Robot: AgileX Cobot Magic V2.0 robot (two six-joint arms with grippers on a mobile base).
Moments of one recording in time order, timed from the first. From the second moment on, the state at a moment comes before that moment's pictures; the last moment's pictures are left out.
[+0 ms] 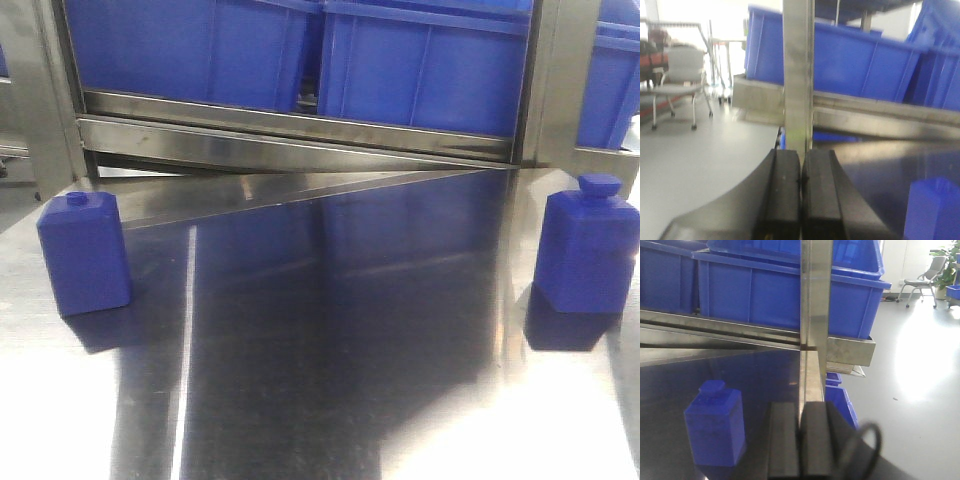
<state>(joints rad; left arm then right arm) 0.02 0.00 0.01 0.09 -0.04 -0.12 0.01 -0.01 0.03 0.06 0.04 -0.02</state>
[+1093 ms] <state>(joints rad) -0.20 0.76 -0.67 -0.20 0.49 -0.12 0.01 -0.01 0.03 0.06 0.04 -0.02</state>
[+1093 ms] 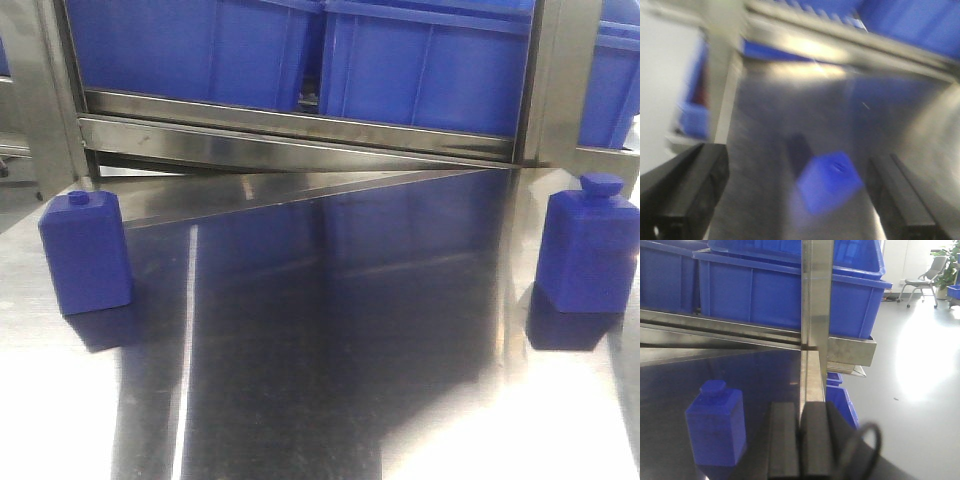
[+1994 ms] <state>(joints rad) -0.35 1.63 -1.24 -0.09 1.00 -0.46 0.01 -0.01 0.03 0.06 0.04 -0.02</state>
